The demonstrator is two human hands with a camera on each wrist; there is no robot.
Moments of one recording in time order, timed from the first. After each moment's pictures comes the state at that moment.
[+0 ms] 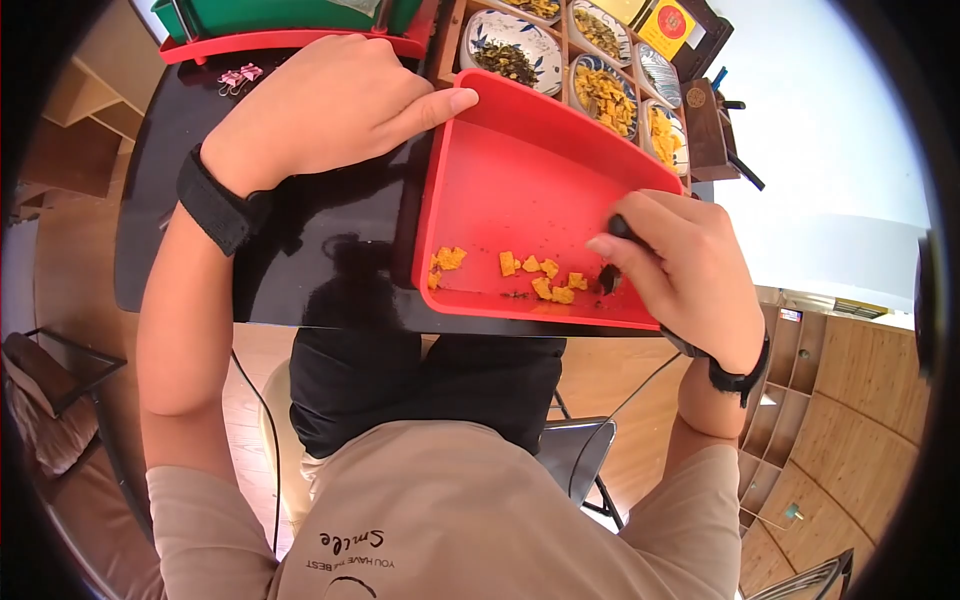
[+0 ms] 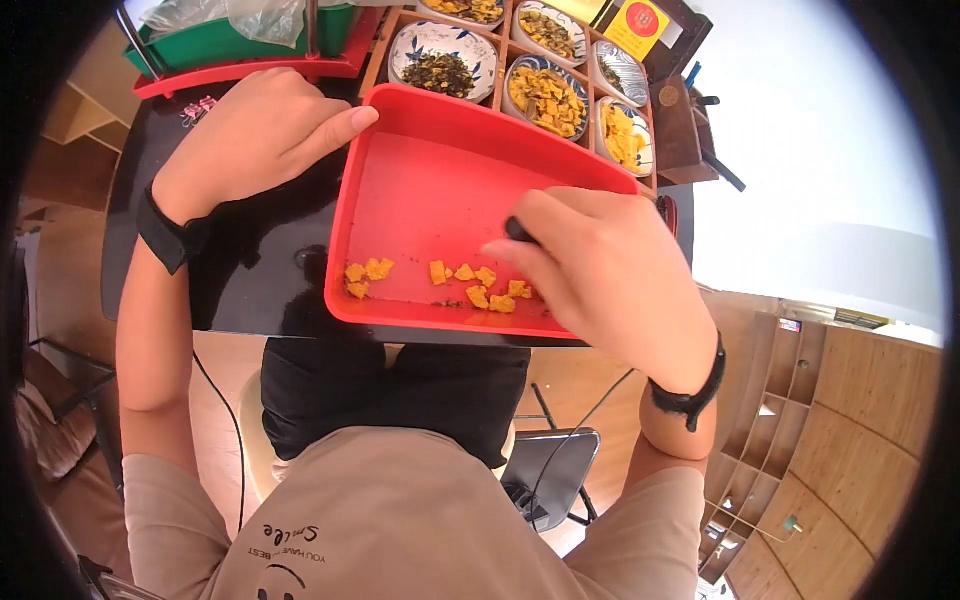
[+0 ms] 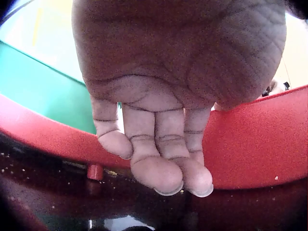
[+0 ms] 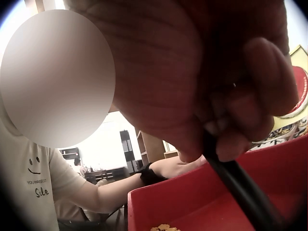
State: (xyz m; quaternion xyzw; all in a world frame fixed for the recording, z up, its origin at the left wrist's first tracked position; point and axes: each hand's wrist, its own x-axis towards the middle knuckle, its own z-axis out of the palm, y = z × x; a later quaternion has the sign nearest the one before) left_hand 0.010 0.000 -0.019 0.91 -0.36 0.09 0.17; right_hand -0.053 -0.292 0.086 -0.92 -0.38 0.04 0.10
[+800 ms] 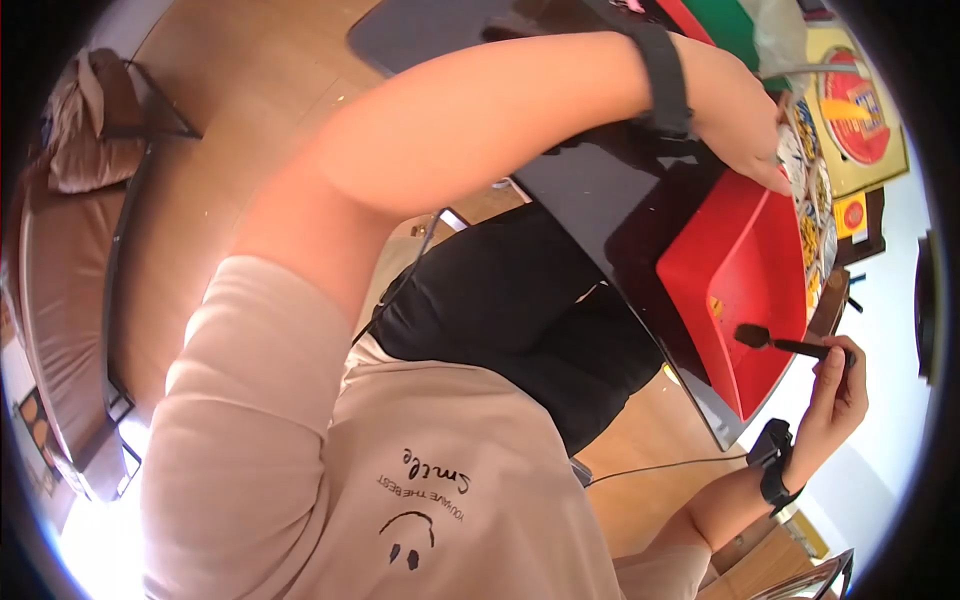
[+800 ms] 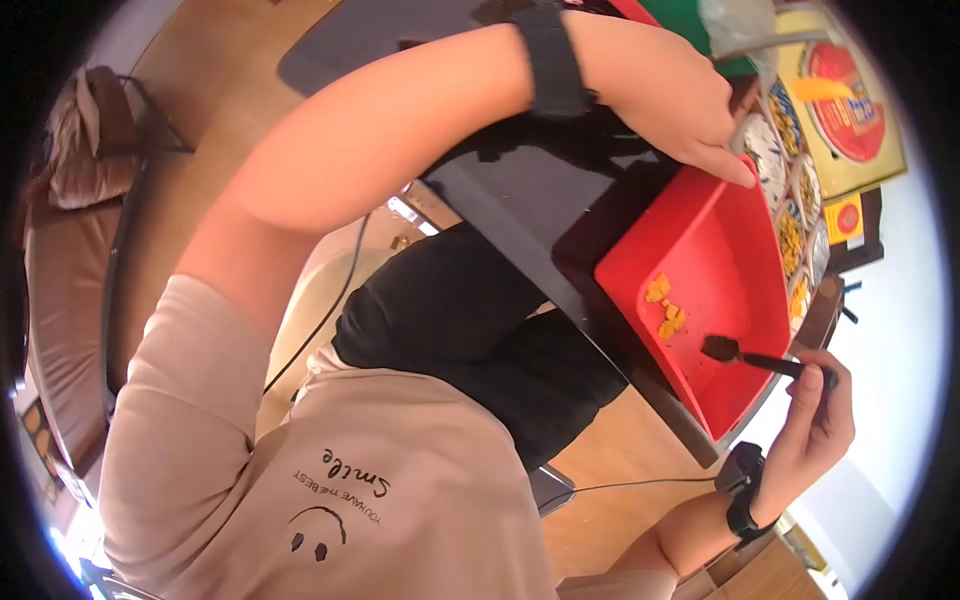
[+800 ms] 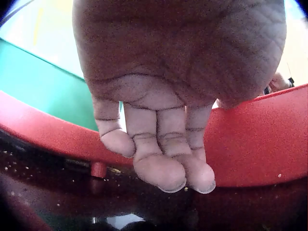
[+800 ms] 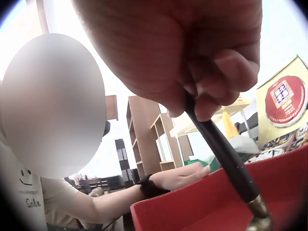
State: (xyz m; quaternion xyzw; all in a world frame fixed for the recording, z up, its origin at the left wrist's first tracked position) left_hand 0.007 0.001 -0.026 0.91 -0.33 0.12 0.23; right_hand -0.066 -0.319 0.095 -0.96 -0.21 -0.05 0.19
